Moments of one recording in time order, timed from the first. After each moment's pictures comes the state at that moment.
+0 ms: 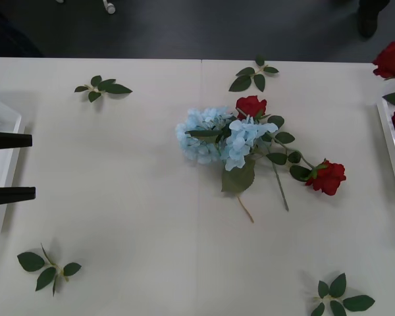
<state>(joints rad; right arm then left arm) -0.52 -0.92 -0.27 -1.52 -0.92 1.88 1.95 -0.11 0.52 0.65 -1.88 1.68 1.82 -2.67</state>
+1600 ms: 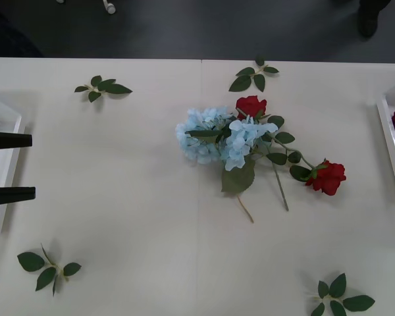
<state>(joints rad) -0.36 -1.08 -0.31 -1.26 -0.80 1.47 1.84 -0.11 0.52 0.65 -1.88 1.68 1.82 -2.67</state>
